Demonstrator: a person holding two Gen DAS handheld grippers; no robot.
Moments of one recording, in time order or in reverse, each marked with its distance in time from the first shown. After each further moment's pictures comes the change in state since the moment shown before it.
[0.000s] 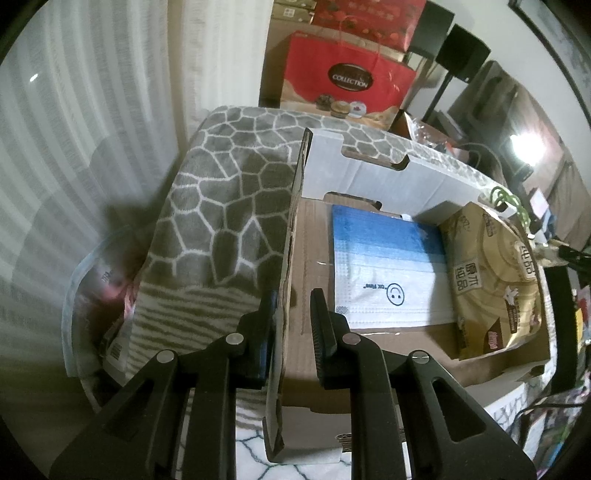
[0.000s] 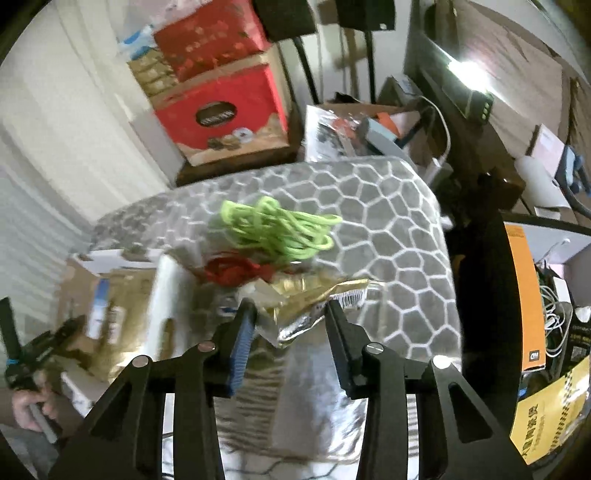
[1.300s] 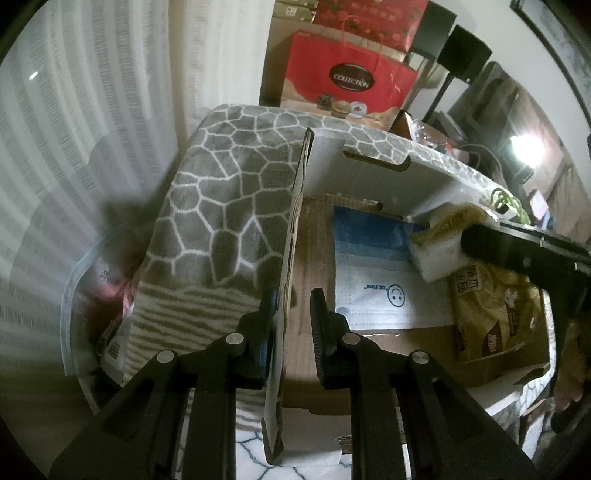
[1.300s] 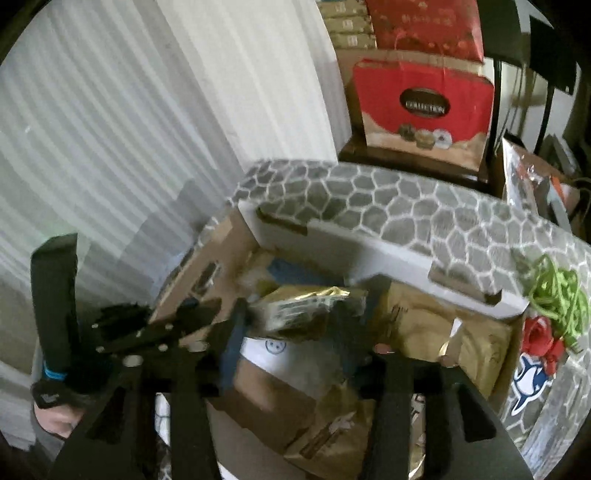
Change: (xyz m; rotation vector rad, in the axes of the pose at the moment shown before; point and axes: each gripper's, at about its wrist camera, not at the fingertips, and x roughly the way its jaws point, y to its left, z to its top) left arm 0.002 0.004 0.002 -0.013 0.002 -0.008; right arm 0.080 0.215 -0.011 -0.363 0.074 0.312
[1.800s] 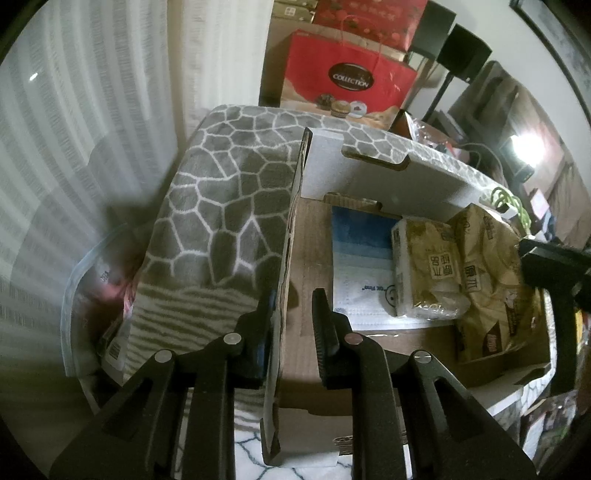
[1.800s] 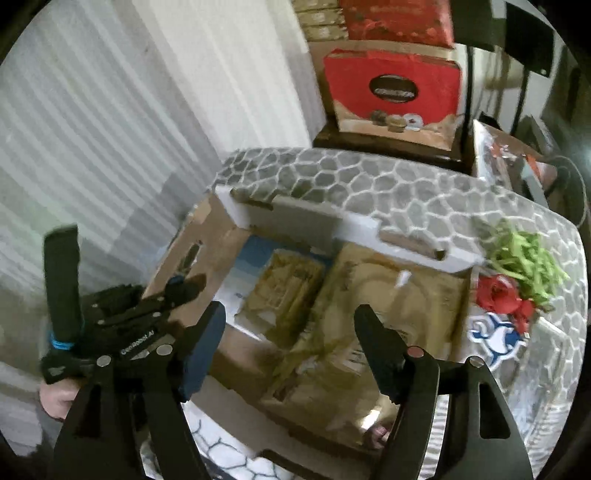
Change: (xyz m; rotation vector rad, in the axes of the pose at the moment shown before) left arm 0.003 0.001 0.001 0.001 0.001 0.004; right arm -0.037 -0.017 -0.013 0.060 0.020 -0.068
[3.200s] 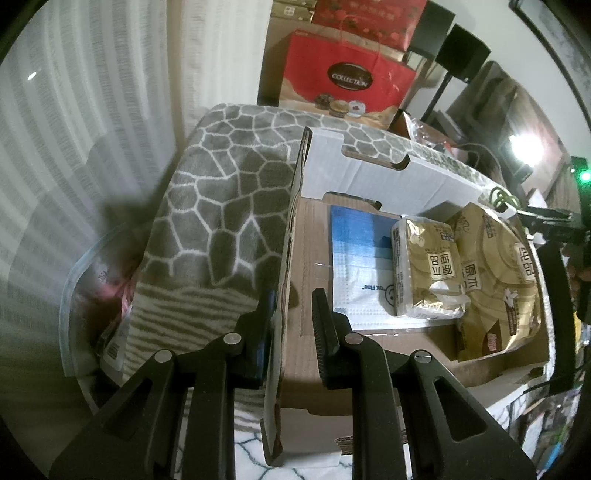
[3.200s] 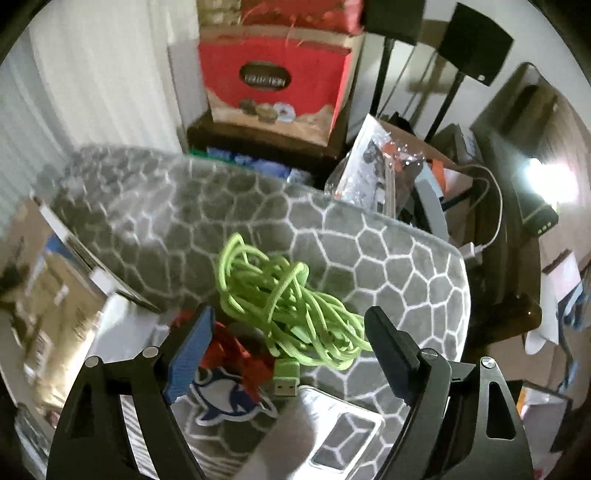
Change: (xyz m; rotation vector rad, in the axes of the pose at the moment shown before) left arm 0.001 0.002 -0.001 -0.005 0.001 -0.009; right arm 0.005 -0.175 0.023 -0.095 0.085 -0.346
